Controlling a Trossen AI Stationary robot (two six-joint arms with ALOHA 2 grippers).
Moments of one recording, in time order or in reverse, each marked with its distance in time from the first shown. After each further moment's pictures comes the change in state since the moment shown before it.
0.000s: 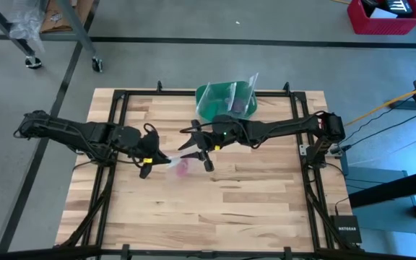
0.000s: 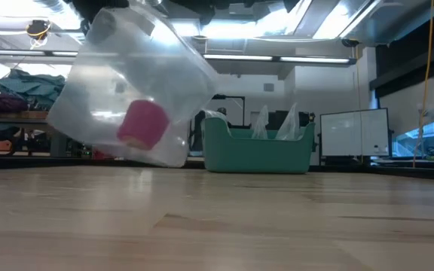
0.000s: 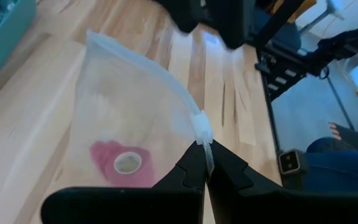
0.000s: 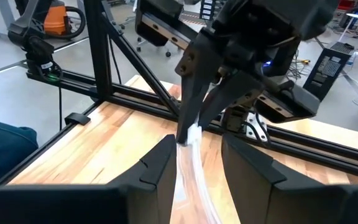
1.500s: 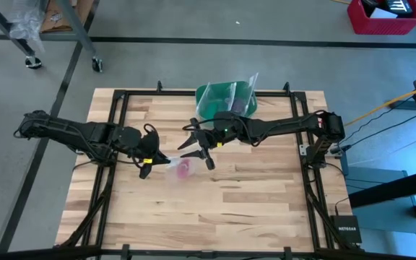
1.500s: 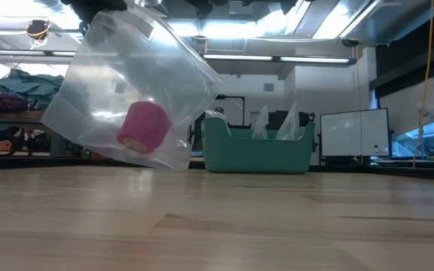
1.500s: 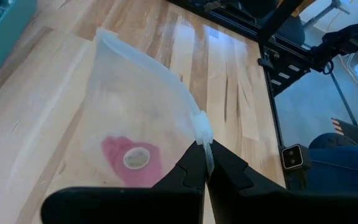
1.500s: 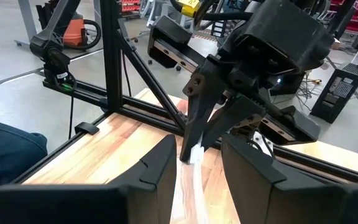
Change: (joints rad) left arm 0.002 0.000 0.000 -0.021 0.000 0.003; right arm -0.023 0.000 0.001 0.053 -0.088 -0.022
